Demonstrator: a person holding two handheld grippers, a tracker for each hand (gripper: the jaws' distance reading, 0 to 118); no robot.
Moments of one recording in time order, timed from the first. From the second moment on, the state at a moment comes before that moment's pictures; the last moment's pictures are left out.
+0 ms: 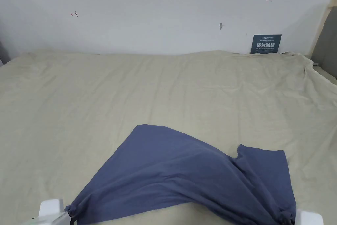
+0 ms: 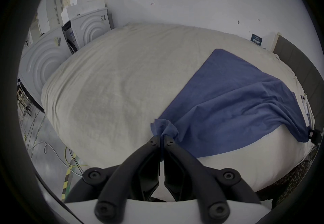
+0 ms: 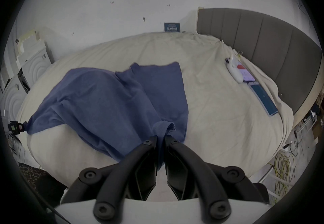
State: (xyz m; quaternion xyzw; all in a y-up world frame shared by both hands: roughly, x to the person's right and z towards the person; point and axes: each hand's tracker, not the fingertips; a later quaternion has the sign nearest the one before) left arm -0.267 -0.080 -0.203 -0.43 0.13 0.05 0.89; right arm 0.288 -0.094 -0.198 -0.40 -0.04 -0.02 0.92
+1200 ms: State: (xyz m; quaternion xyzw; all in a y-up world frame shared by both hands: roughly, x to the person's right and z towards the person) left arm -0.166 0.074 -0.221 -0.19 0.04 -0.02 0.98; right arm 0.272 0.080 -0.170 -0.12 -0.04 0.03 0.99
